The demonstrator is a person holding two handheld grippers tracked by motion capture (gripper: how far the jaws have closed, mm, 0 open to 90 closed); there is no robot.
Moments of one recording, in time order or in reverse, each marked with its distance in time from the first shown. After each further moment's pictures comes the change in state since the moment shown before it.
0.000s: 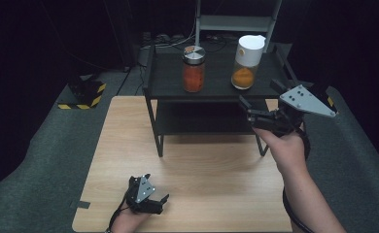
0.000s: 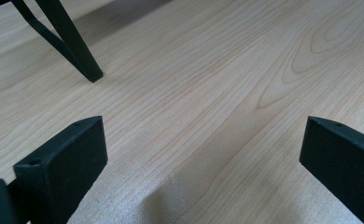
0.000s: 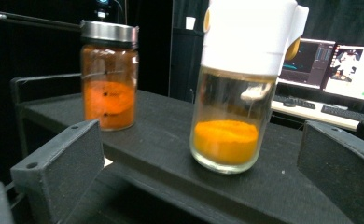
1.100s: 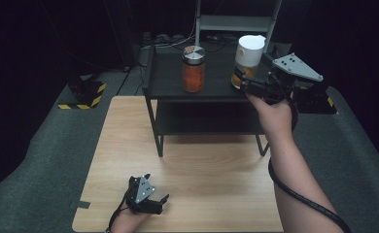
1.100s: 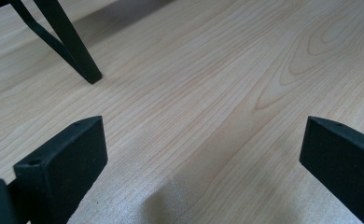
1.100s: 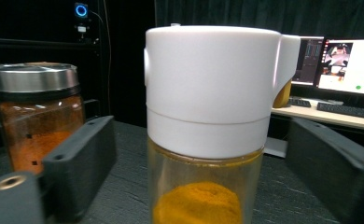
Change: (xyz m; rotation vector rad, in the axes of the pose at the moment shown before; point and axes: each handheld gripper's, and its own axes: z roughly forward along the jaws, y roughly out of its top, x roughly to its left) left arm 0.001 -0.001 -0.001 -0.006 -0.006 0.004; right arm -0.020 0.023 0.064 -0.015 -0.046 0.079
